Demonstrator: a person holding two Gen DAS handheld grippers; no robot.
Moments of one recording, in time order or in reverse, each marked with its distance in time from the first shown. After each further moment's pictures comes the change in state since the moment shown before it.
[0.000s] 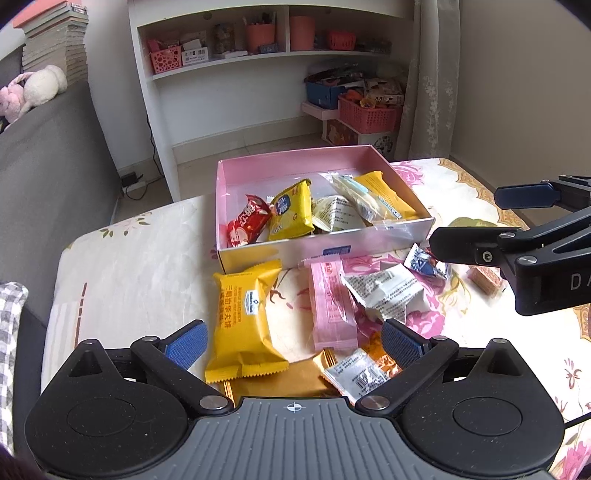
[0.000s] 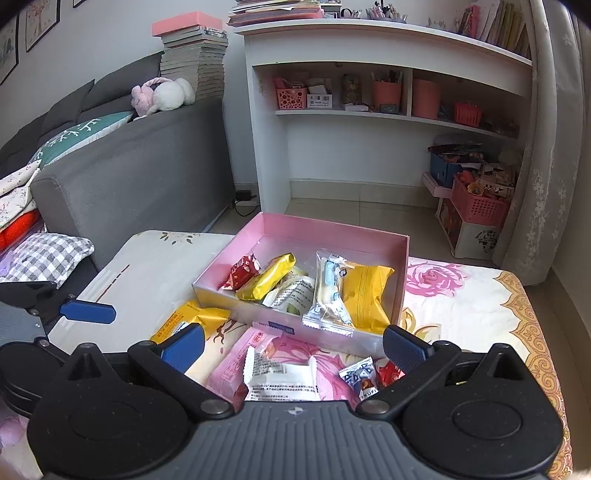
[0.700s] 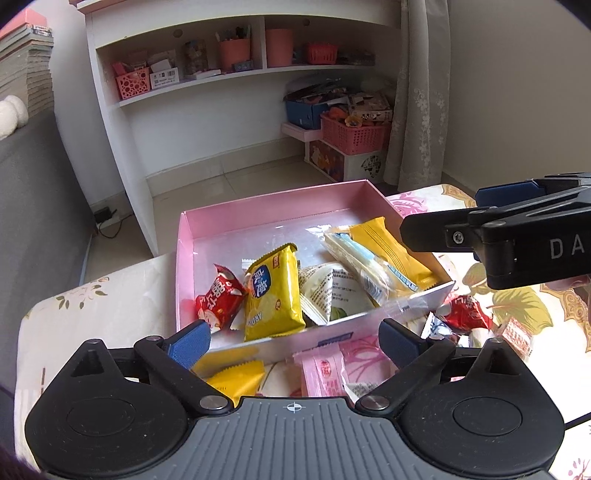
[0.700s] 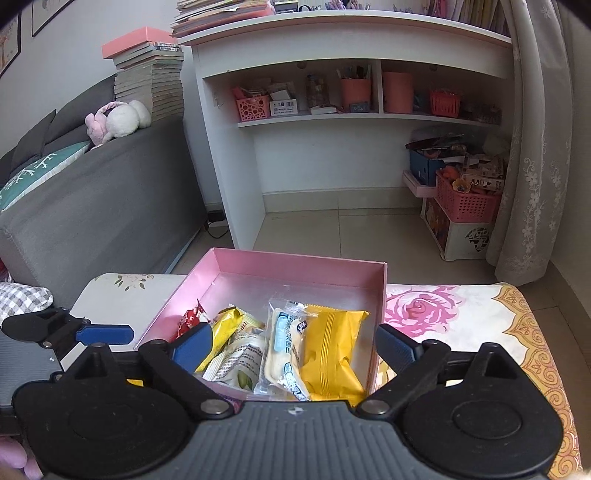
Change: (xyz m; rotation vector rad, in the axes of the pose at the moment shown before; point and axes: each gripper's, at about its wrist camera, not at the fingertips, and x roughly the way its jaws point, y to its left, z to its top) left arm 0.071 -0.007 0.062 0.058 -0.061 -0.037; right arm 0.057 -0.044 0.044 0.086 -0.019 -0.044
